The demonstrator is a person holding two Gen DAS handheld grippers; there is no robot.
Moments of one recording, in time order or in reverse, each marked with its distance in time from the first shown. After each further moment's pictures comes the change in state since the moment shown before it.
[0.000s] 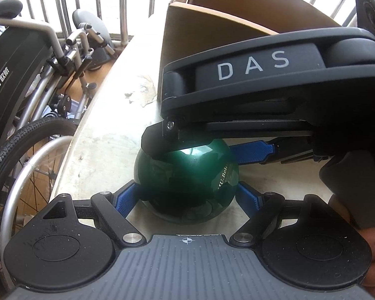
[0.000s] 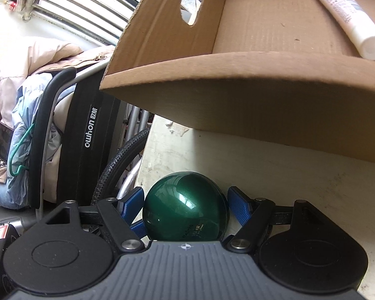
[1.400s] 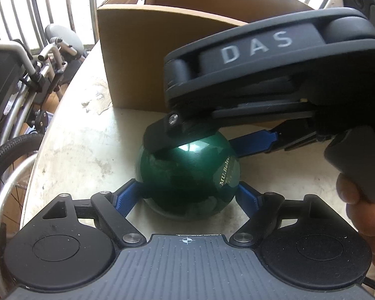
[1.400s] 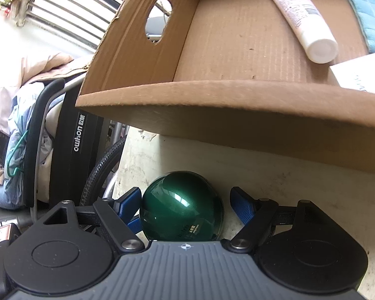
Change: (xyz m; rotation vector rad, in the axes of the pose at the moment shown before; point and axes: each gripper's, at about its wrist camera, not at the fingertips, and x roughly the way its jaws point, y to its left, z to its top) left arm 0.006 -0.034 -0.007 0.105 -0.017 -0.050; right arm -0.026 -0.031 0.001 0.008 -0.011 -0.027
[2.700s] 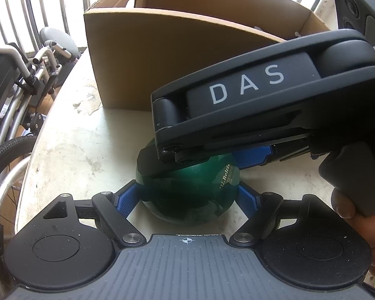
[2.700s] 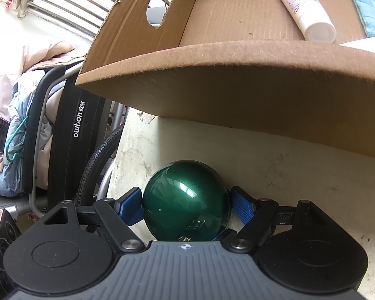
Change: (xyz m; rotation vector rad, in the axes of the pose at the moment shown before) left arm -0.010 -0.028 0.001 0.013 -0.004 -0.013; right arm -0.004 -0.005 -0.012 -0.013 0.037 0.000
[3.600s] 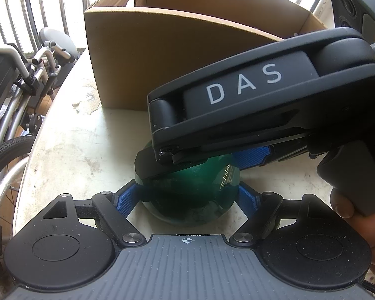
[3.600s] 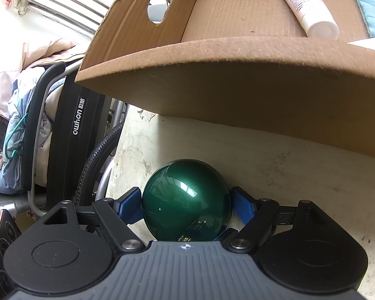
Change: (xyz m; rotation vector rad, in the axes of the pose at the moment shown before) left arm -0.003 -0.010 0.000 -0.004 -0.008 -0.004; right arm -0.002 -0.003 -0.002 -0.007 0.005 -0.002
